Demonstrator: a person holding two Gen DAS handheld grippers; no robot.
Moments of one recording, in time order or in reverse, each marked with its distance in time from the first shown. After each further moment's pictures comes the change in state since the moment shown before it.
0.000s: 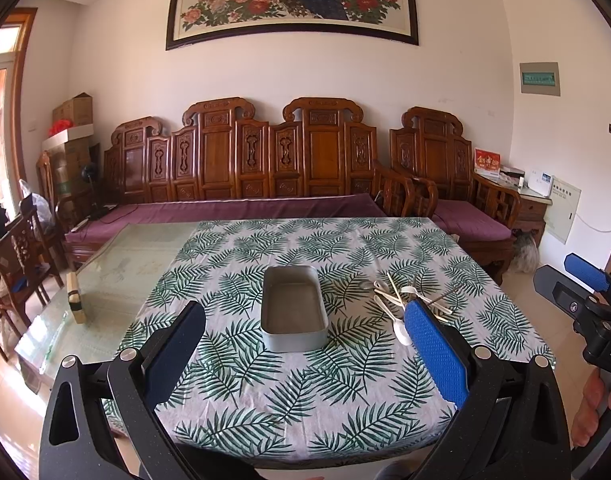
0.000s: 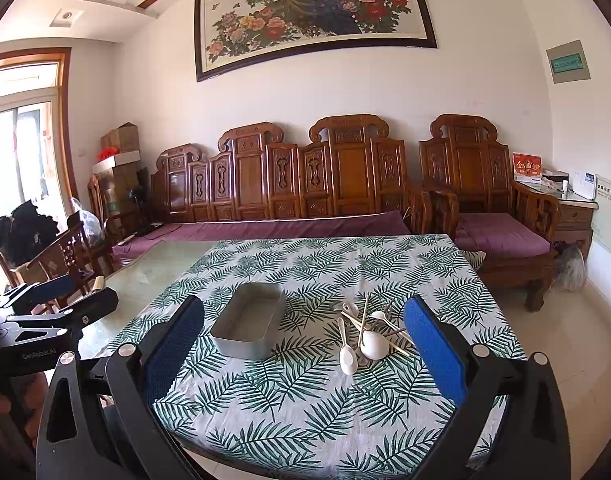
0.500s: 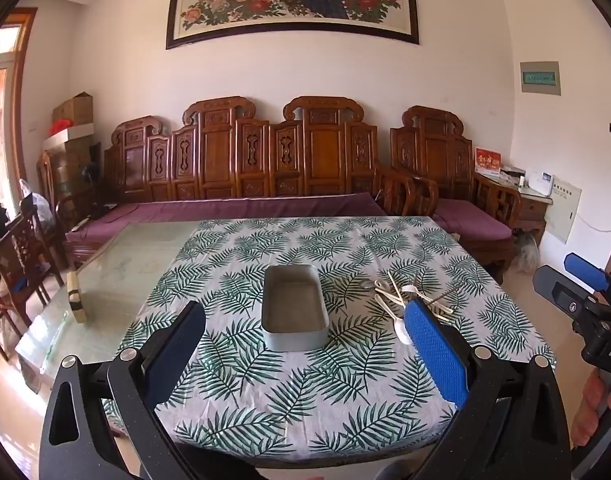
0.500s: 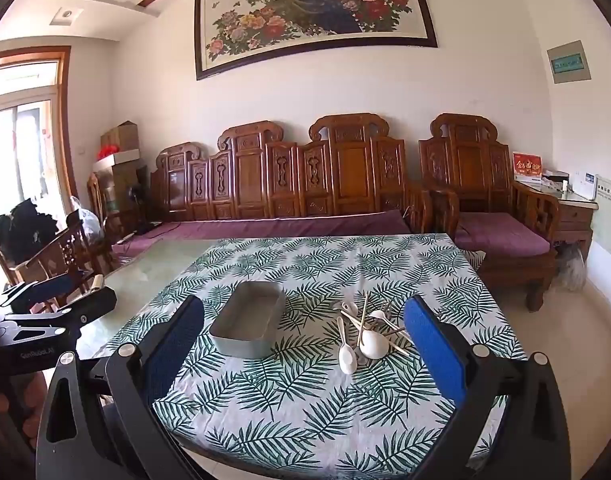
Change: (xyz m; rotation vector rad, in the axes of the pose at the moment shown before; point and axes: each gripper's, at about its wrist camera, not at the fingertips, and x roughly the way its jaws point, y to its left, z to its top) left arm 0.006 0.000 0.001 0.002 0.008 0.003; right arm 0.001 -0.001 -0.004 0.000 0.003 0.000
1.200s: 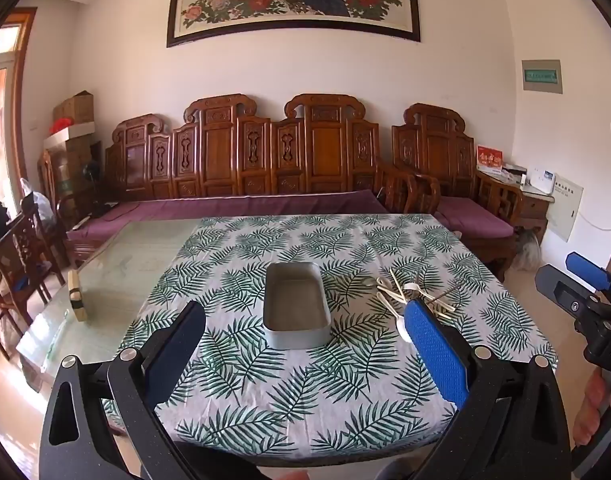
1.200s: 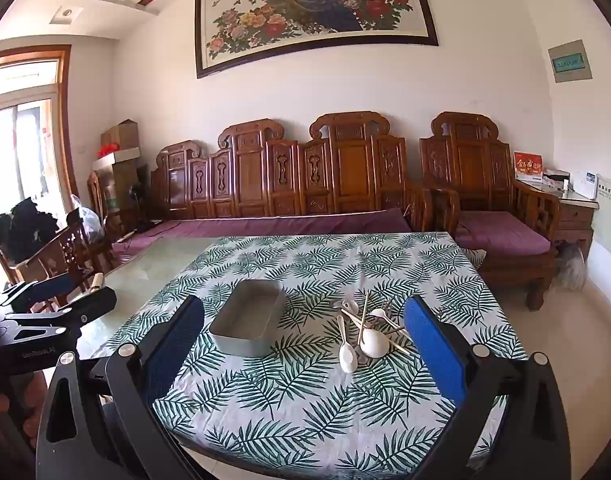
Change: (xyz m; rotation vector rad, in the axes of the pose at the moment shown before) left arm 0.001 0.003 -0.010 -0.002 -0.001 0.005; right arm 0.001 0.000 0.000 -0.004 0.006 -0.003
